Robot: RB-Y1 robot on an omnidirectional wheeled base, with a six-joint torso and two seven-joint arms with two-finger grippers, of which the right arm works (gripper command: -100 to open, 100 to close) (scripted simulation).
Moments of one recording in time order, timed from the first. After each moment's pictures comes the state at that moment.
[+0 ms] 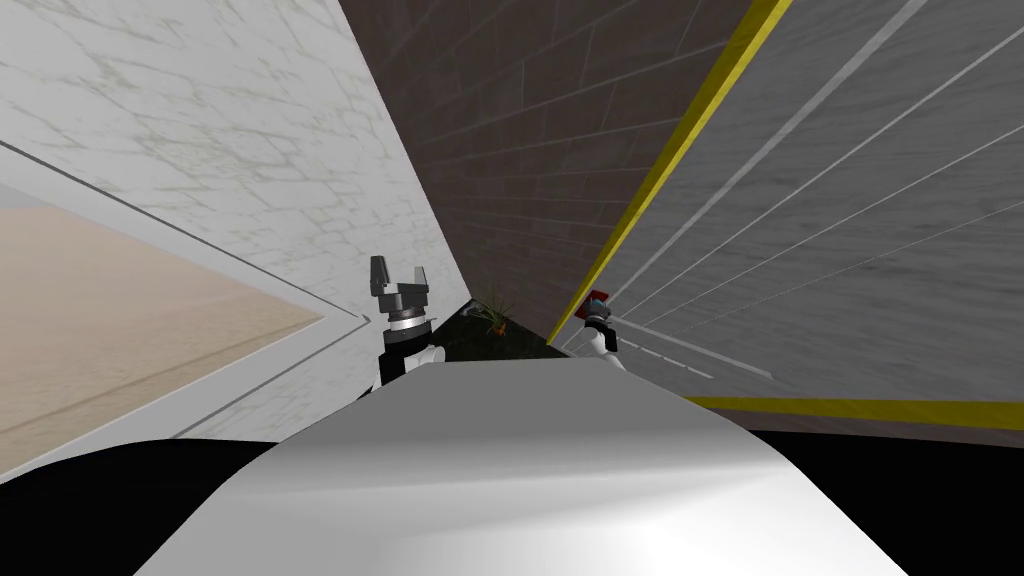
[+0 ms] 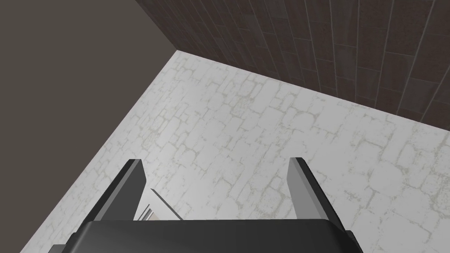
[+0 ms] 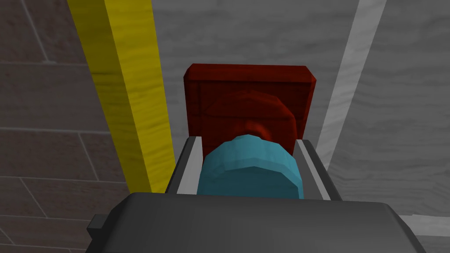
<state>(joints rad) 0.07 -0.32 -0.06 -1.24 -1.21 -0.52 -0.76</state>
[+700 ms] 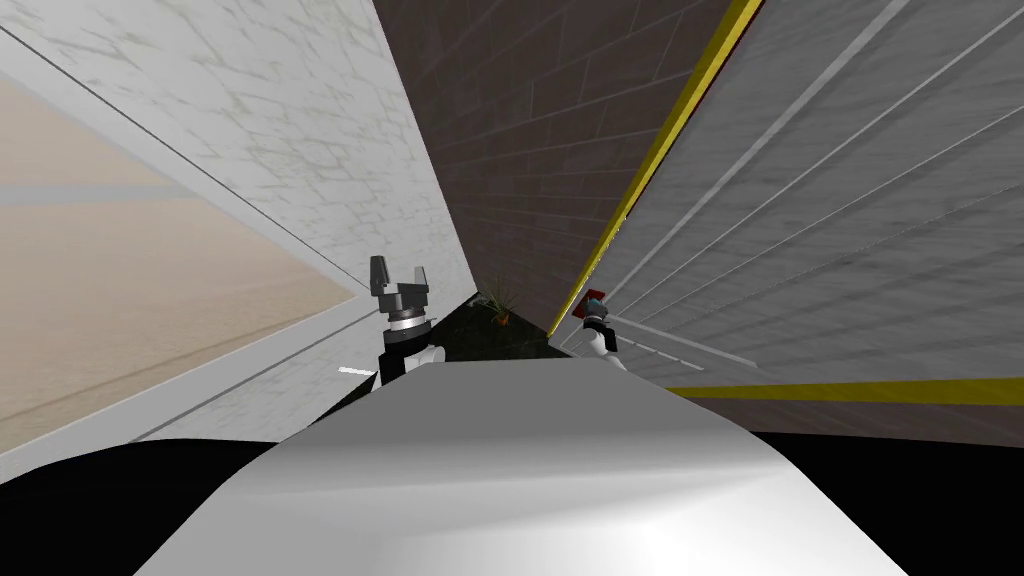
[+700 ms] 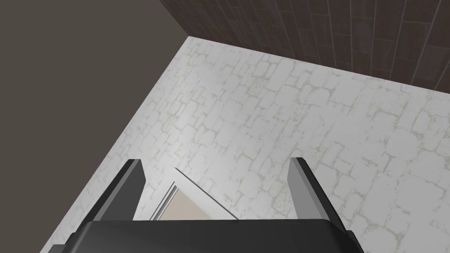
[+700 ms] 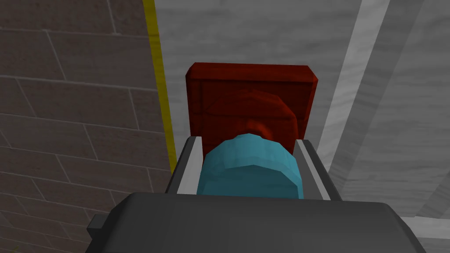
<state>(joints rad) 0.08 -0.35 -0.01 -1.27 -1.20 -0.51 -0.81</state>
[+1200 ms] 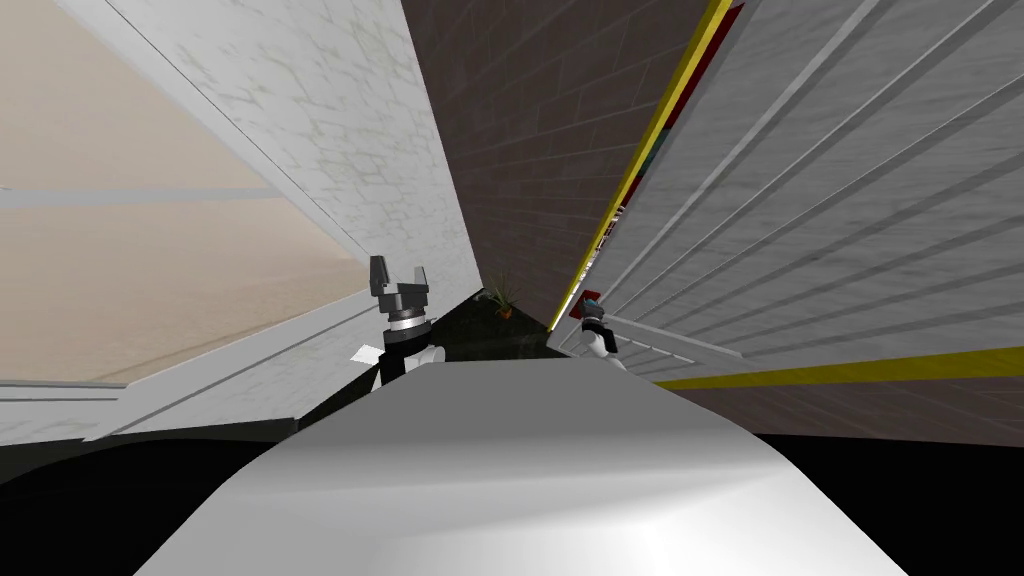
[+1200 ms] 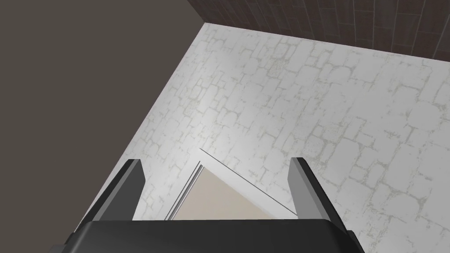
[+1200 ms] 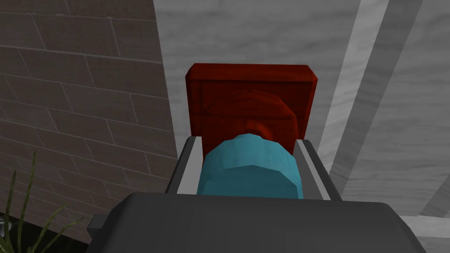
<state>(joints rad) 0.11 -0.38 0.05 -1.29 -1.18 -0.49 -0.86</state>
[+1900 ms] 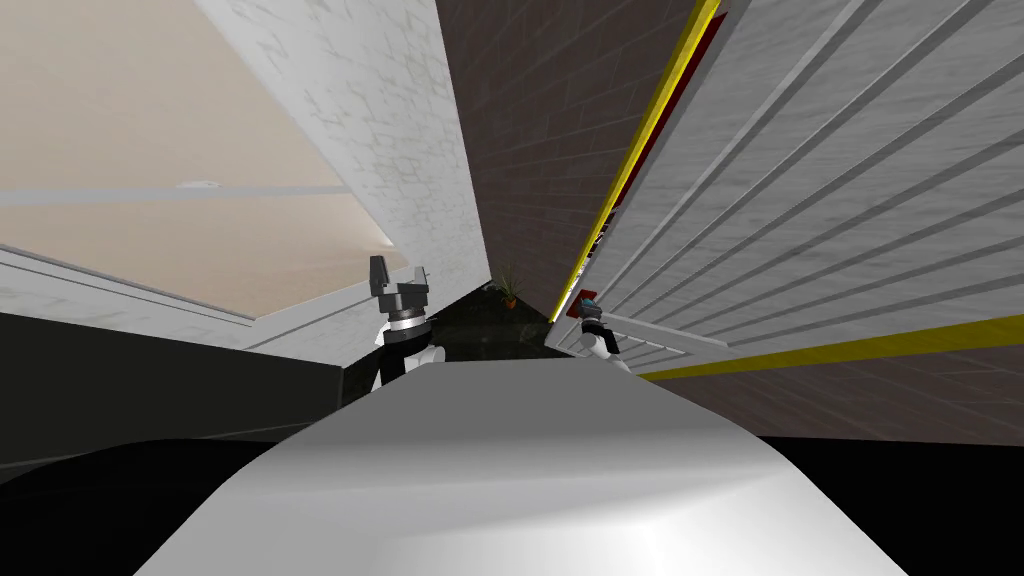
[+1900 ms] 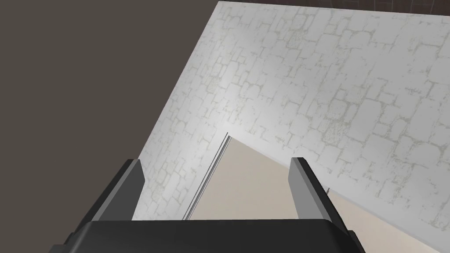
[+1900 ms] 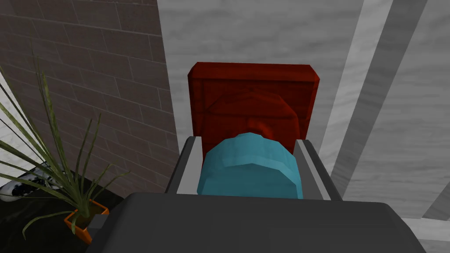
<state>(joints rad) 0.13 -0.44 0.13 -1.33 -1.16 -0.50 -0.93</state>
